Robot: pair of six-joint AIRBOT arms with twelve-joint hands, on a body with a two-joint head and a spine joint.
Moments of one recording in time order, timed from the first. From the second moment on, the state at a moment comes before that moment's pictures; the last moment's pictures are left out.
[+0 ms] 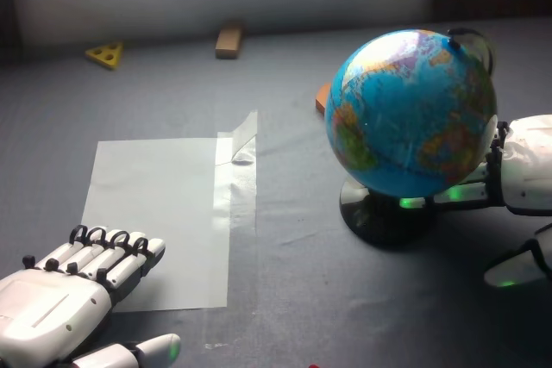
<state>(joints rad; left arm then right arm) 1.30 -0.94 0.70 -0.65 -1.03 1.36 -0.72 -1.17 1.58 -1.00 0.88 -0.32</state>
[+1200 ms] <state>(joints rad) 1.30 -0.94 0.70 -0.69 -1.03 1.36 -0.54 -1.21 1.33 -1.11 0.48 -0.28</state>
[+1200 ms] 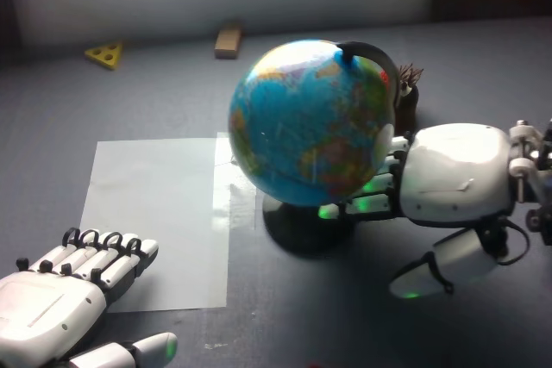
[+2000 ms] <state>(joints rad) 1.30 -0.93 0.70 -0.68 -1.03 1.35 -0.44 -1.34 1.30 -1.09 0.25 -0.26</state>
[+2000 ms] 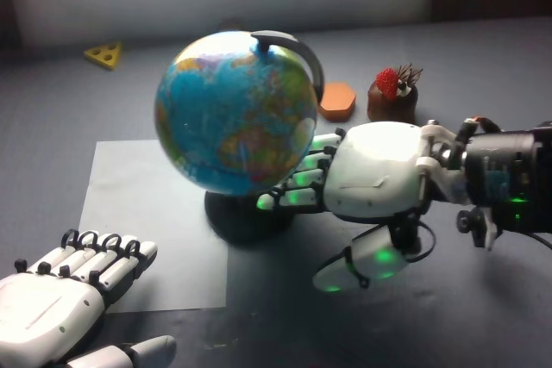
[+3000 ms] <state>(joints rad) 1.32 -0.93 0.68 -0.71 -1.03 1.33 -0.37 -1.53 1.29 -1.06 0.07 -0.22</state>
